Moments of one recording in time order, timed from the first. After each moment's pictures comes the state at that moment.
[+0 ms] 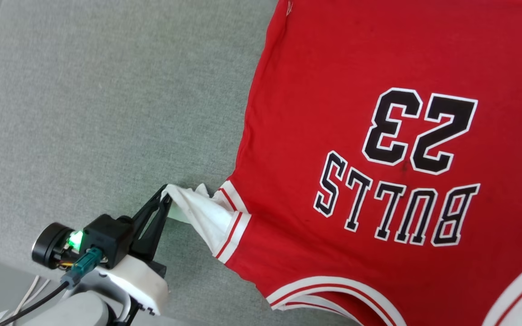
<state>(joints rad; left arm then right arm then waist) -0.44 0.82 -0.94 -0.15 -0.77 0.39 -0.23 -1.17 -0.76 0.50 0.27 0.68 0.13 1.09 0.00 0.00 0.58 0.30</state>
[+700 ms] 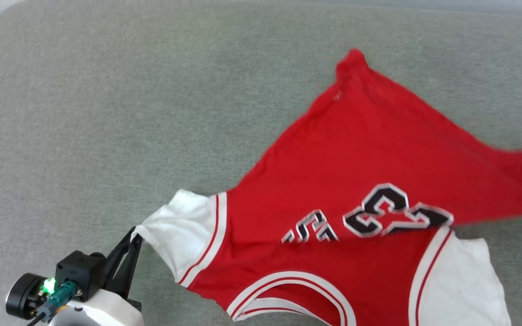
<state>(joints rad) -0.26 0.90 -0.89 -0.17 -0.86 0.46 -0.25 -0.63 -1.14 0.61 -0.07 0.92 0.13 0.85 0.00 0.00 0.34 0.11</state>
